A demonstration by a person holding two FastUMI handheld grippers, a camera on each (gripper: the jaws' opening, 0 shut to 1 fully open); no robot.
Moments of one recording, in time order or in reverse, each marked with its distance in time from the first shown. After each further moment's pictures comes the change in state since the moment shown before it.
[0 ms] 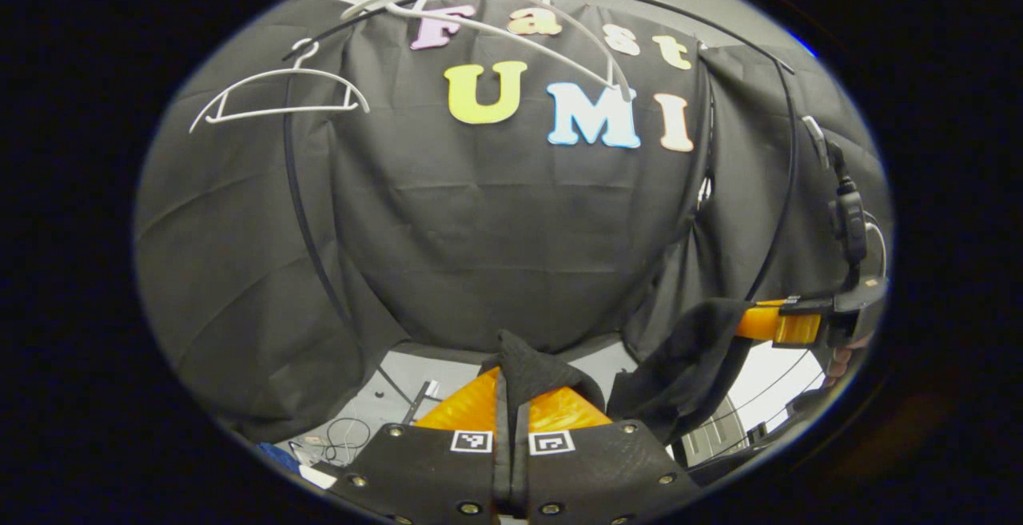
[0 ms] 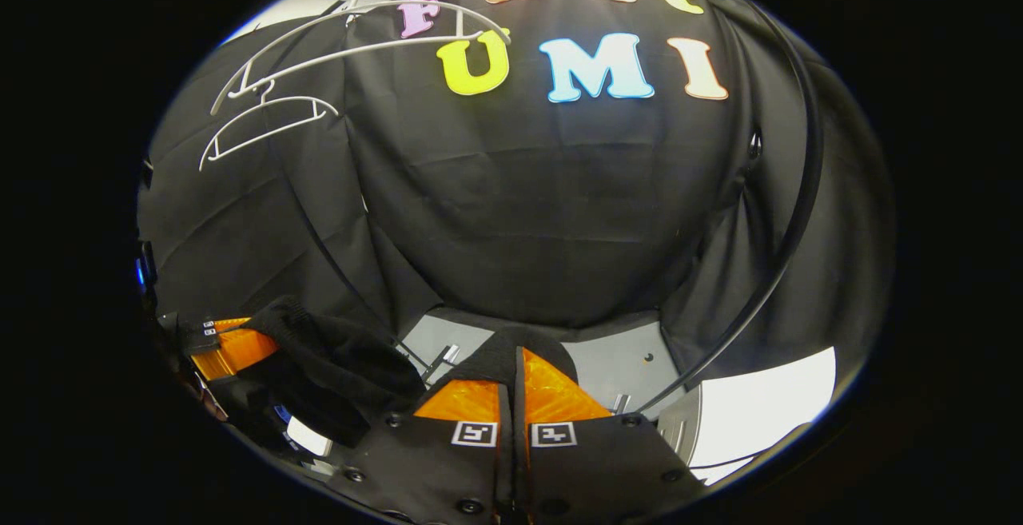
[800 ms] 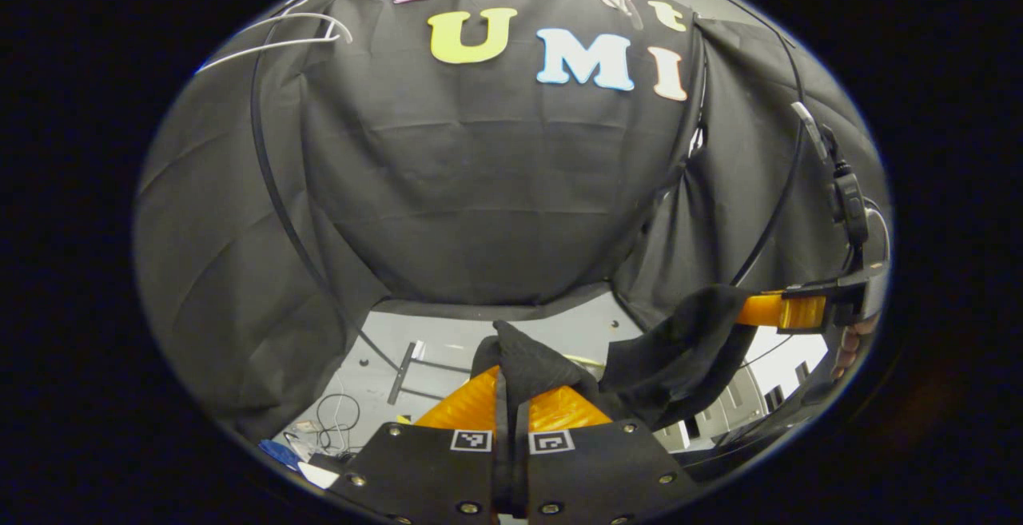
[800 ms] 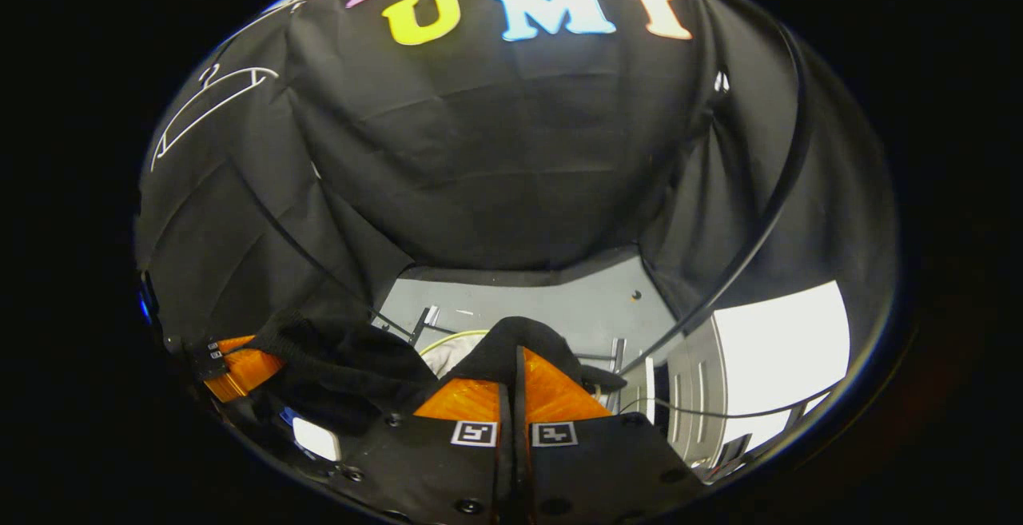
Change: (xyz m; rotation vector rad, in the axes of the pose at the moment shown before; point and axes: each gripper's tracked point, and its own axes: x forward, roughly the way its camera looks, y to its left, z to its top) left arm 0.071 0.026 -0.086 0.010 0.193 -0.059; right arm 0.046 0.004 -0.079 0.164 0.209 -0.125
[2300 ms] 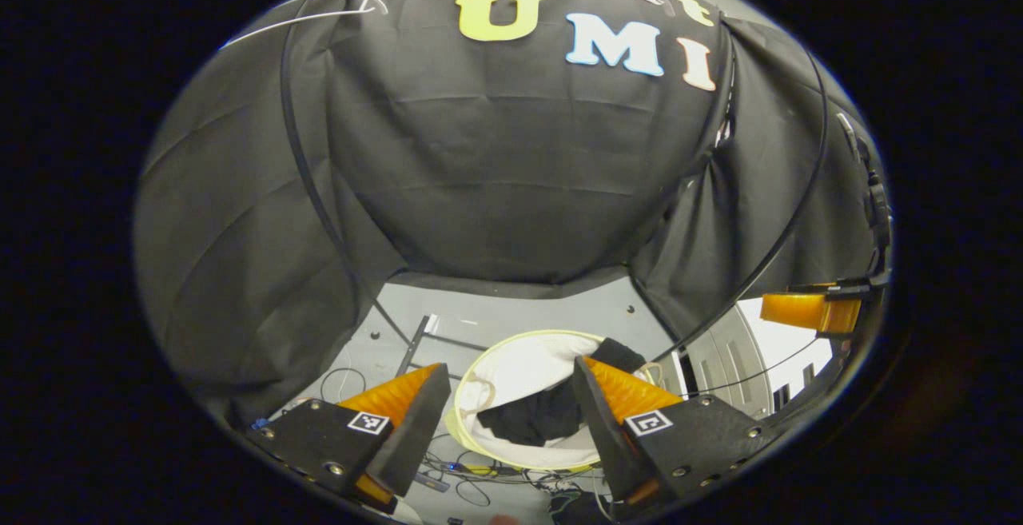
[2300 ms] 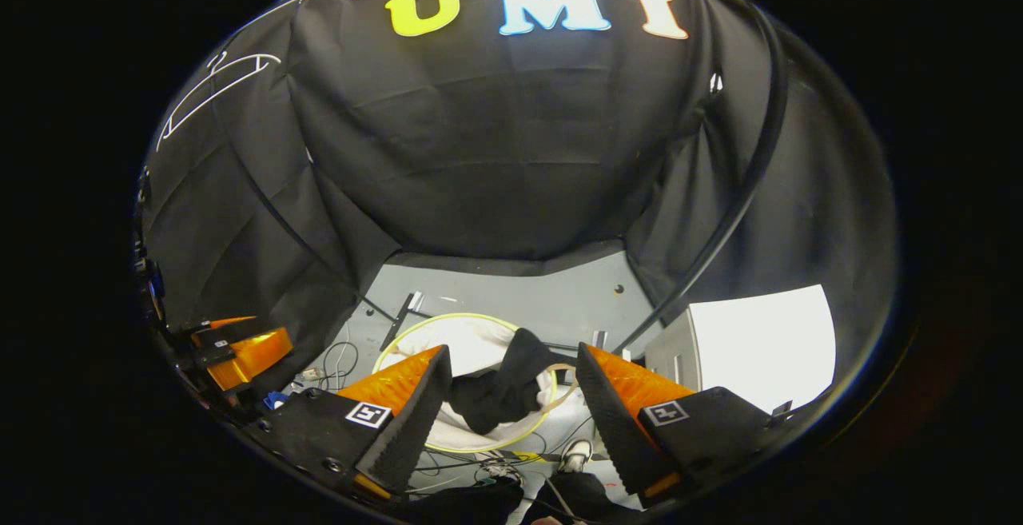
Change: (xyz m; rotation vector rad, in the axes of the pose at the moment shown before) left arm -0.021 0.018 -0.041 -0.072 0.054 0.090; right arm -0.036 -0.041 -0.004 -0.060 -0.010 -0.064
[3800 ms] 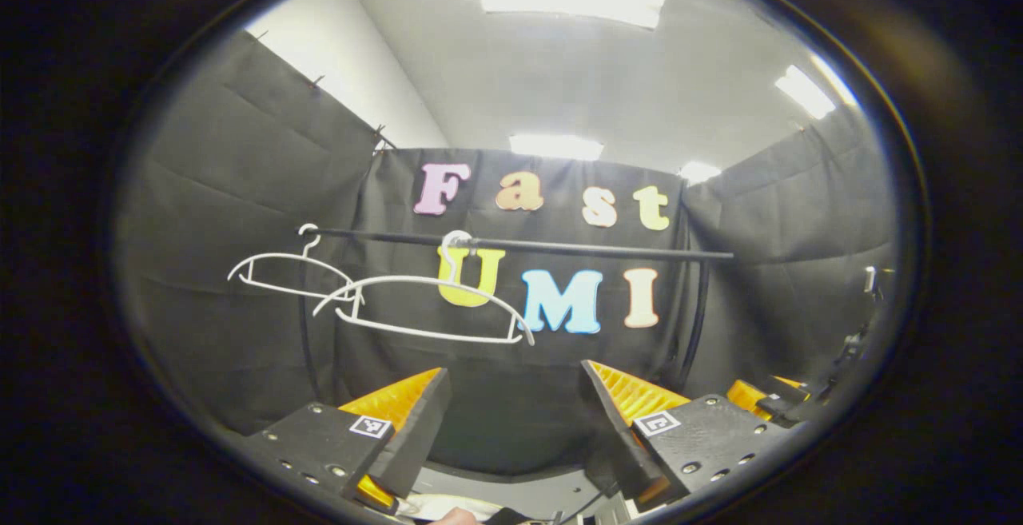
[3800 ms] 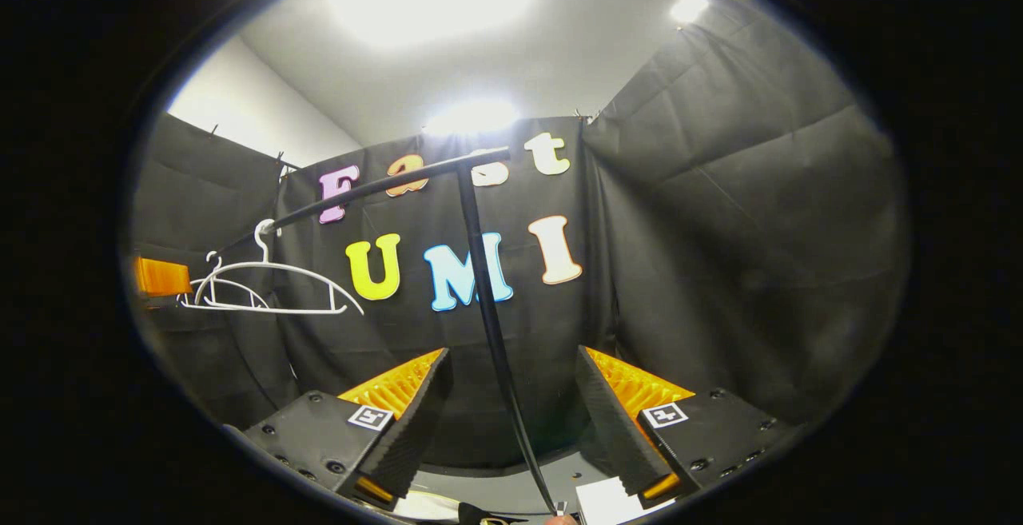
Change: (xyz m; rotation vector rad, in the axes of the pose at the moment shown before) left arm -0.370 -0.215 0.310 -0.033 -0.914 0.013; right arm -0.278 -0.184 0.199 0.134 -0.924 -0.081
